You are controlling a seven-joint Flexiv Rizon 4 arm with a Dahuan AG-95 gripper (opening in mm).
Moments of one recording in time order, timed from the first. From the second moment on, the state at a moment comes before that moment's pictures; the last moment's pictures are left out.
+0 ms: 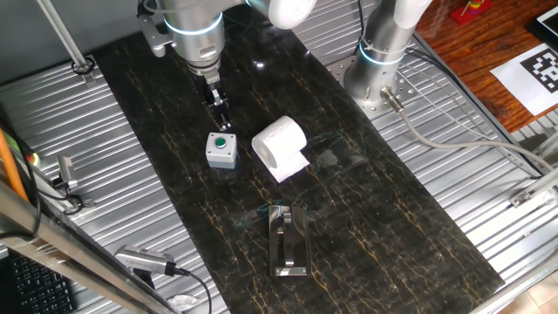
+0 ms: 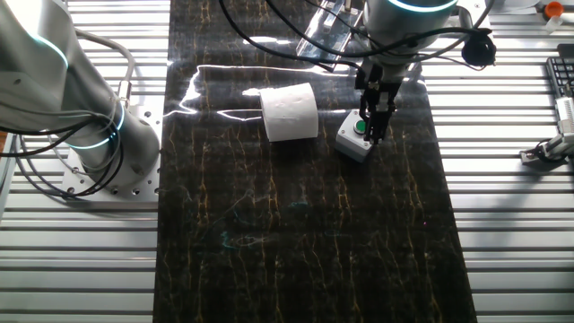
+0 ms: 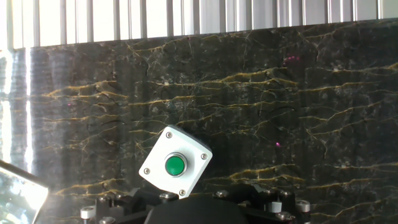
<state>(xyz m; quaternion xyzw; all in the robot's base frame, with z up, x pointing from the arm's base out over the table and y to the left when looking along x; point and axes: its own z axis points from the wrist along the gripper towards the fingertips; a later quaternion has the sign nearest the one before) 0.500 0.000 0.170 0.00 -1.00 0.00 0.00</state>
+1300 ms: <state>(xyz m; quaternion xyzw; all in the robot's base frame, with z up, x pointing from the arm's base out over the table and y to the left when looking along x) 0.500 0.000 0.170 0.07 -1.00 0.00 -0.02</state>
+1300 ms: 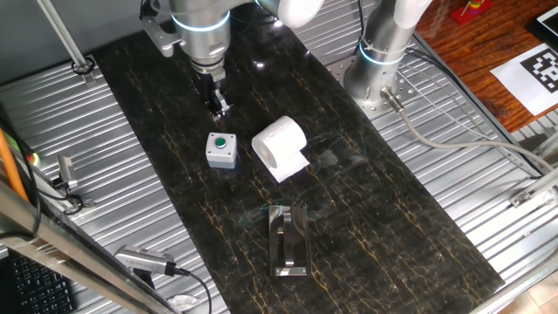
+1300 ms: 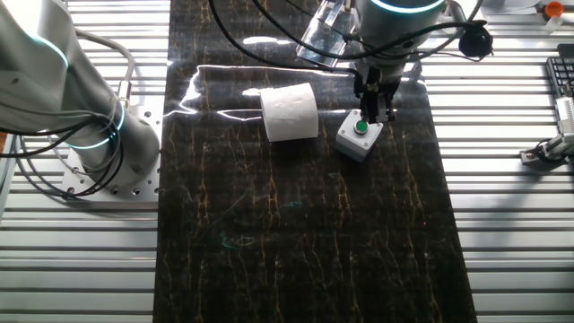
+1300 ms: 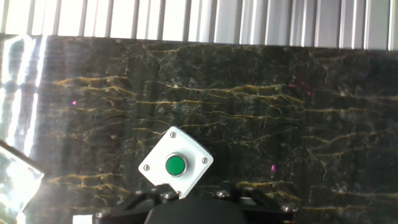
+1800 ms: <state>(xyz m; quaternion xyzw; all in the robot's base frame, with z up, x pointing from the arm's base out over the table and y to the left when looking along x) 0.500 0.001 0.170 0.08 -1.00 0.00 -0.01</state>
